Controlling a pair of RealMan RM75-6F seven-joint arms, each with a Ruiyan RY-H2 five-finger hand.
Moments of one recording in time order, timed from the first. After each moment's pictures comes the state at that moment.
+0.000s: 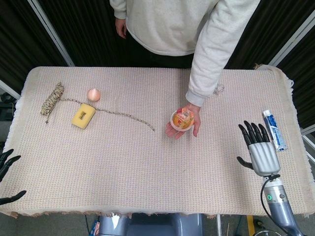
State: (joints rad) left arm 0.00 -1.03 0.10 -1.48 1.68 1.58 -0.33; right arm 0.28 -1.27 0.15 -1.62 -1.45 1.36 -0.26
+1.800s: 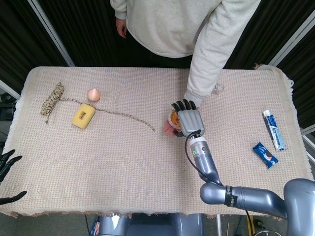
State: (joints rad) left arm -0.01 -1.01 0.10 -1.50 1.67 1.54 -0.33; right arm 0.94 -1.60 0.38 -1.60 -0.58 1.16 -0.76
